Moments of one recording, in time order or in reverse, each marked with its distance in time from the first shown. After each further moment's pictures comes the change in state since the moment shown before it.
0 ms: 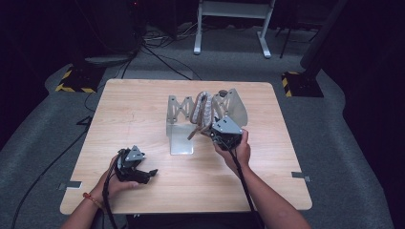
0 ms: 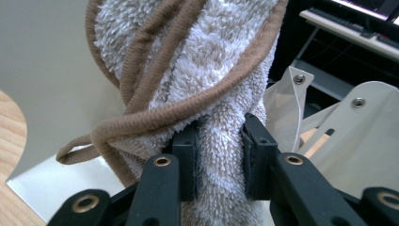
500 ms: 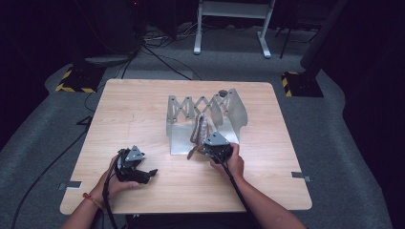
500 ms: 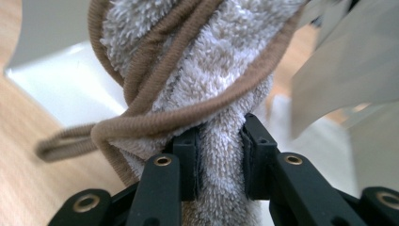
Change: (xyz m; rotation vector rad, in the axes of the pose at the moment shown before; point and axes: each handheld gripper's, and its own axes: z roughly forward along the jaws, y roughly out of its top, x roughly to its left) left arm 0.000 0.000 0.000 0.001 0.009 0.003; right arm 0.035 -0.057 0.027 0.206 0.063 -0.034
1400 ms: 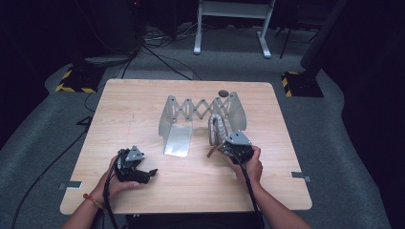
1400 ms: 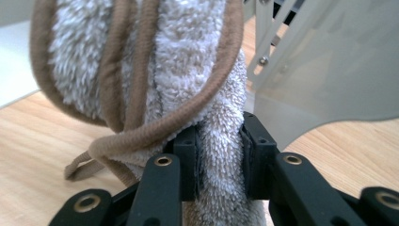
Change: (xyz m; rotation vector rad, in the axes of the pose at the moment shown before) left arm -0.001 0.000 0.000 0.002 0.011 -0.017; right arm -0.039 -0.016 -0.042 0.044 -0.149 0.129
